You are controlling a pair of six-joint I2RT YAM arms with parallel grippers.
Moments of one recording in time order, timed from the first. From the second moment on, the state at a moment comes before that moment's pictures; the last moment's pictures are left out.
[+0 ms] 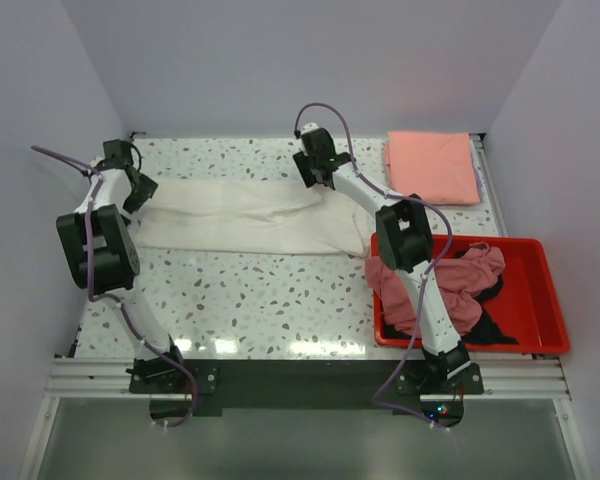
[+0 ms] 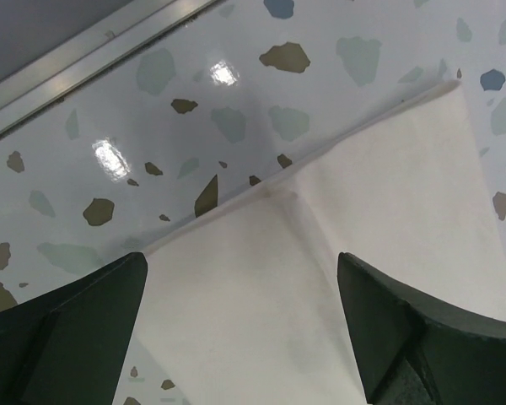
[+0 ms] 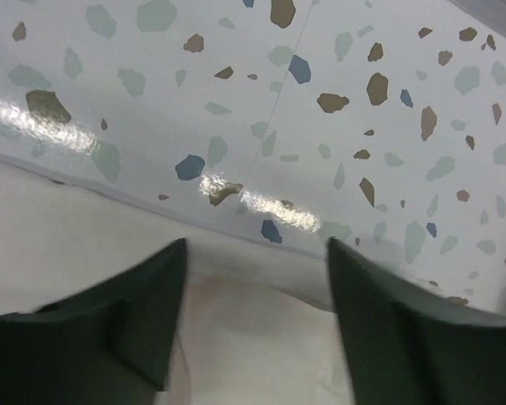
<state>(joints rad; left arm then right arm) 0.29 1.97 1.52 -0.62 -0.32 -0.75 0.51 2.48 2.17 -0.44 0.32 -0.08</state>
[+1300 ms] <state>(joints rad) 0.23 1.92 1.29 -0.46 -0.16 -0.69 0.51 2.19 1.72 -0.43 -0.14 0.22</state>
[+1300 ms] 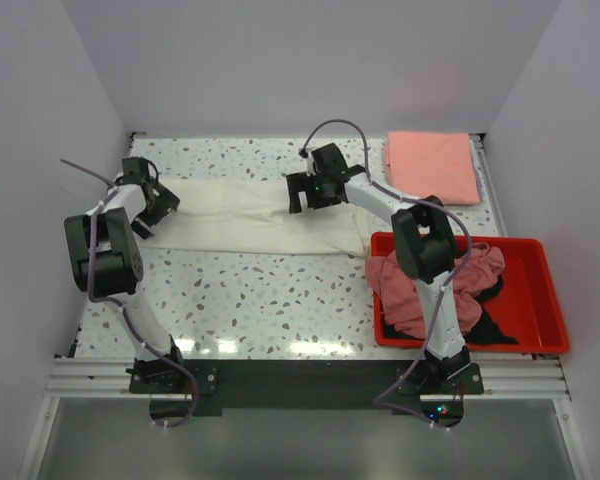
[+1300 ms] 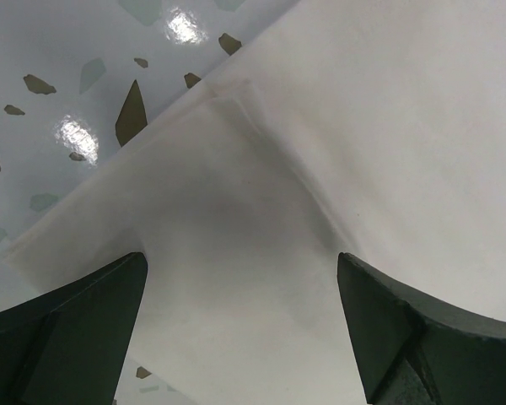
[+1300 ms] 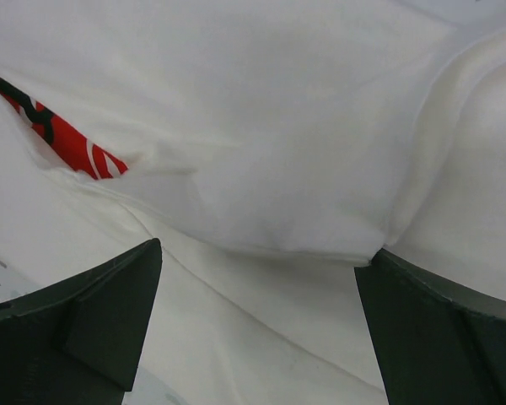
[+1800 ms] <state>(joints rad) 0.24 1.92 1.29 -0.46 -0.16 -0.69 0.57 2.47 2.15 -0.32 -0.28 0.35</state>
